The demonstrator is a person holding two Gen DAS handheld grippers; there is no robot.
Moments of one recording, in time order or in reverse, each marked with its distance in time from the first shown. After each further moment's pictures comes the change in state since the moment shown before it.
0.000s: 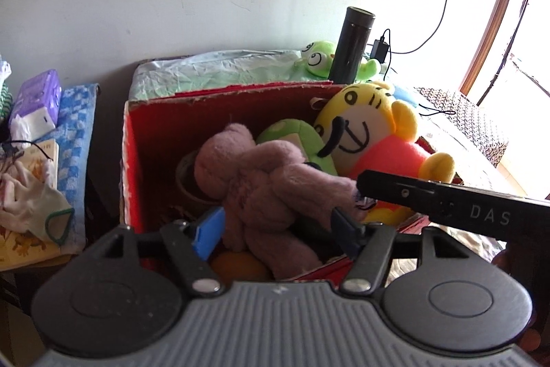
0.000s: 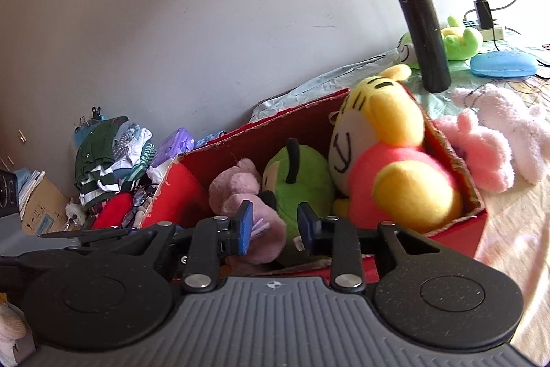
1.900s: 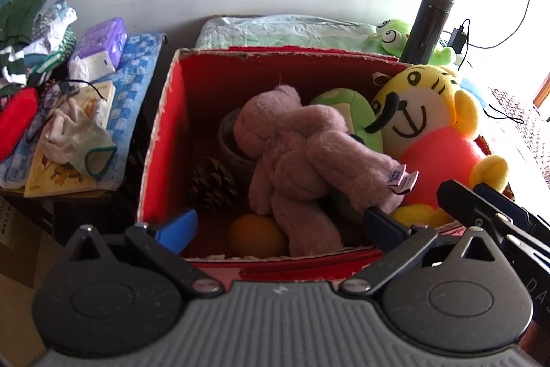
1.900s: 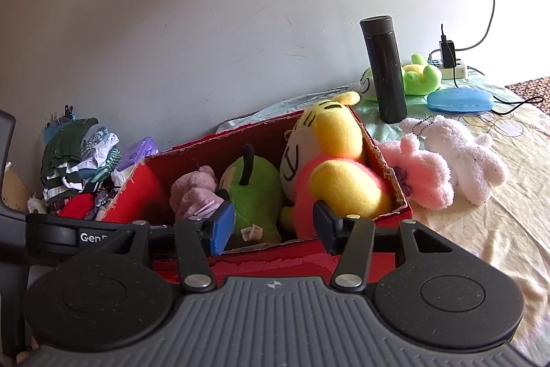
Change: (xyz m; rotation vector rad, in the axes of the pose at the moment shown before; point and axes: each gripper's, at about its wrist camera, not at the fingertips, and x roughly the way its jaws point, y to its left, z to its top) left arm 0.018 -0.017 -0.002 -0.184 0.134 0.256; right arm -0.020 0.000 -0.020 -0.091 -0.108 -0.158
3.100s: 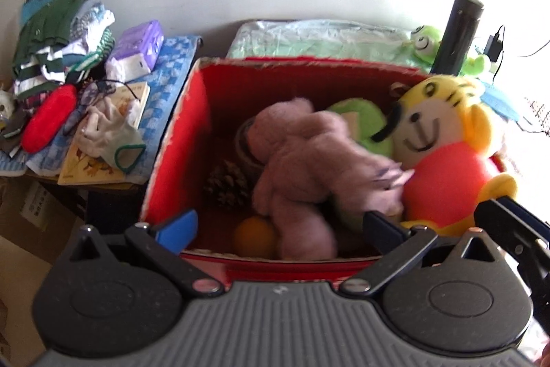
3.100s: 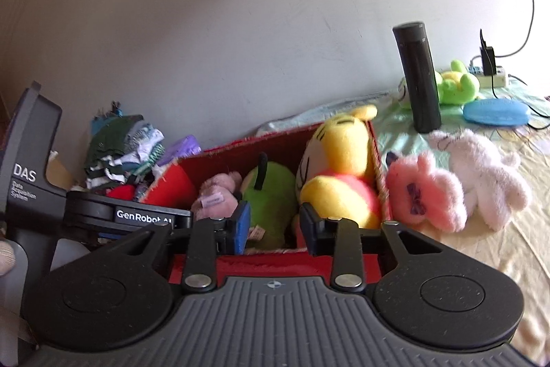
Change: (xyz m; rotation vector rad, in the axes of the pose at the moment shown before) left arm -0.016 -0.045 0.008 -0.055 -0.030 0.173; right arm -0.016 -0.047 0.019 -0.040 0.001 0.231
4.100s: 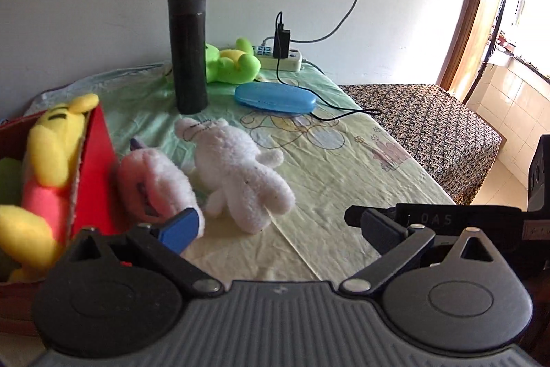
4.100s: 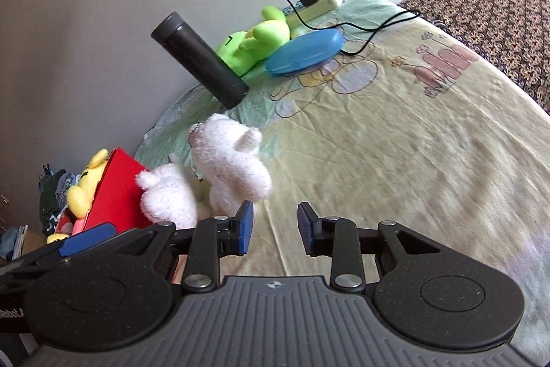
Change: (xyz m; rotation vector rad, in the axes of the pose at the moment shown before) left arm 0.017 -0.259 -0.046 0.257 -0.148 -0.412; right arm -0.058 -0.277 0.012 0.404 0.176 -0.143
